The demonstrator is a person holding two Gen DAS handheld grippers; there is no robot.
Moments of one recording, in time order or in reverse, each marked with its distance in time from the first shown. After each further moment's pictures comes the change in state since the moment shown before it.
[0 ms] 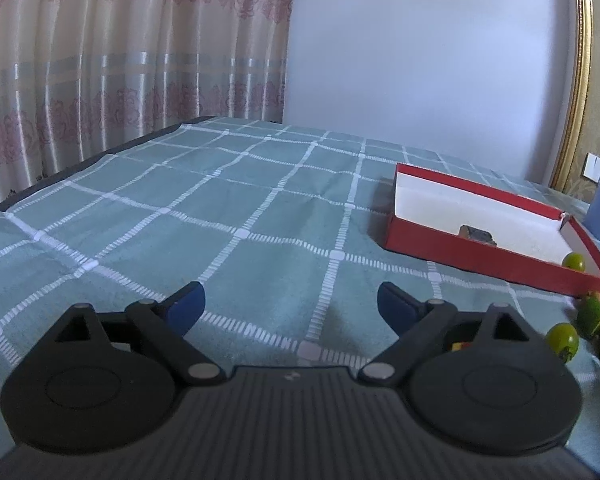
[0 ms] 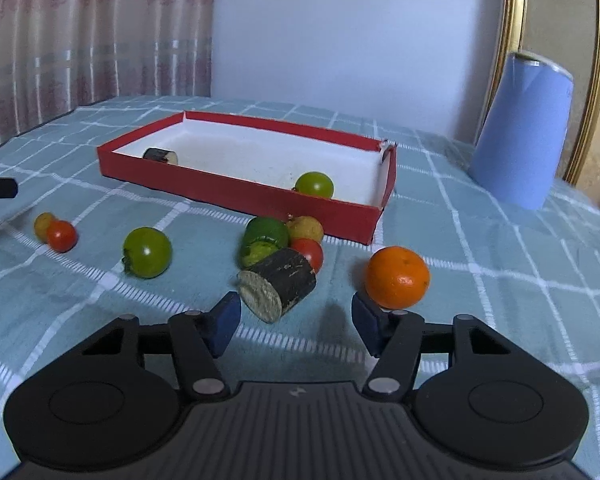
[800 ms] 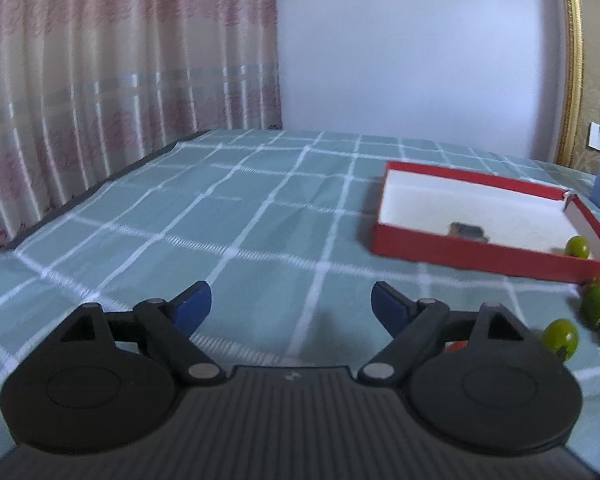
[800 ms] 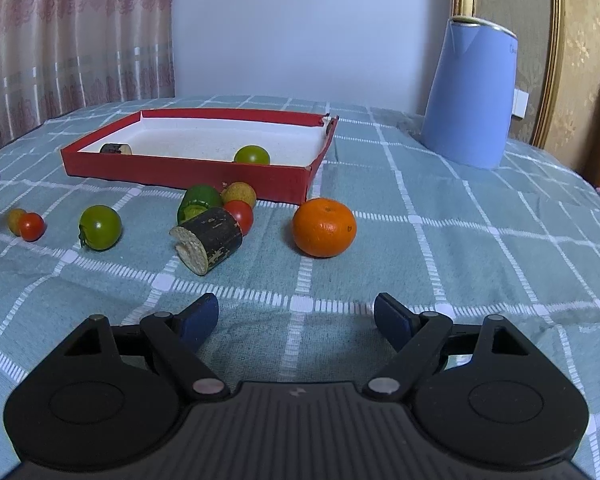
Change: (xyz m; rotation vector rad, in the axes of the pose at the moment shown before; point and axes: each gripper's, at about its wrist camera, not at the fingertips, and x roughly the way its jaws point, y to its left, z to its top) left arm -0.003 -0.024 0.009 0.092 0.006 0.061; right arm -0.021 -0.035 -0.030 0.083 0.002 -0.069
